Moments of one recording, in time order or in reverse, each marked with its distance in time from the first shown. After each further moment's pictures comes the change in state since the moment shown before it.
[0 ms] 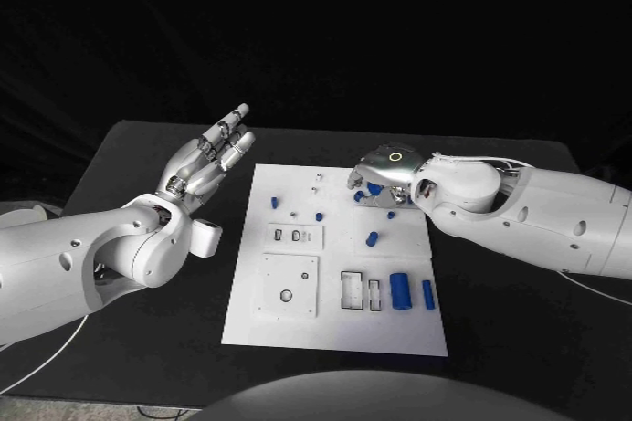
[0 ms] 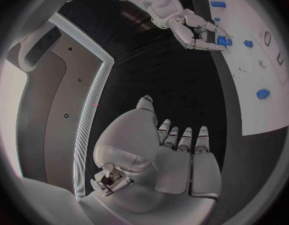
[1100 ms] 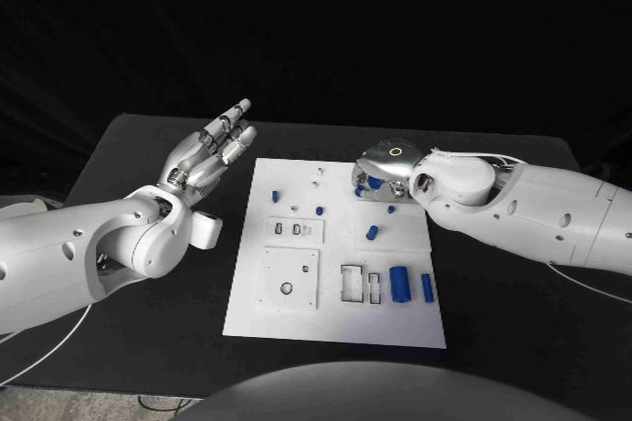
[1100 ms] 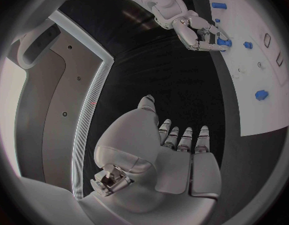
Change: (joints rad) left arm -0.002 0.010 0.000 -0.021 0.011 0.025 -0.018; left_hand 0.033 -0.004 0.014 -0.003 0.035 0.009 0.016 0.000 0.001 -0.003 0.012 0.000 0.001 0.004 0.011 0.000 -0.001 0.000 0.004 0.018 0.004 0.003; right arm -0.025 0.037 0.002 -0.078 0.011 -0.024 0.008; right_hand 0.001 0.000 0.039 0.004 0.004 0.096 -0.027 0.042 0.047 0.081 -0.017 -0.002 0.002 -0.008 0.000 0.011 0.007 0.000 -0.011 -0.004 0.004 0.018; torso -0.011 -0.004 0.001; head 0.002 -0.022
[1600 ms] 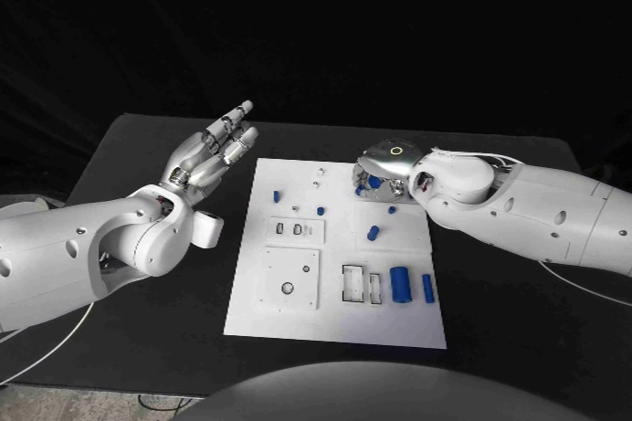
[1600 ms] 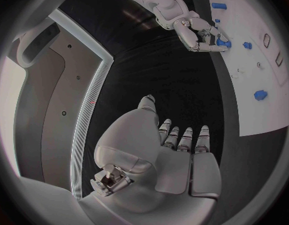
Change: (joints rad) left arm -0.001 0.006 0.000 -0.012 0.007 0.012 -0.007; left_hand 0.009 0.001 0.003 -0.003 0.015 0.007 0.007 0.004 0.001 0.004 0.004 0.000 0.000 0.000 0.007 0.000 0.000 0.000 0.007 0.007 0.004 0.002; right arm -0.007 0.019 0.003 -0.037 0.036 -0.013 0.020; right_hand 0.002 0.002 0.022 -0.011 -0.007 0.036 0.001 0.023 0.036 0.064 0.001 0.007 0.003 -0.004 -0.004 -0.002 -0.014 0.000 -0.004 -0.004 0.000 0.003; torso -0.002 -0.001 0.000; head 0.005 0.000
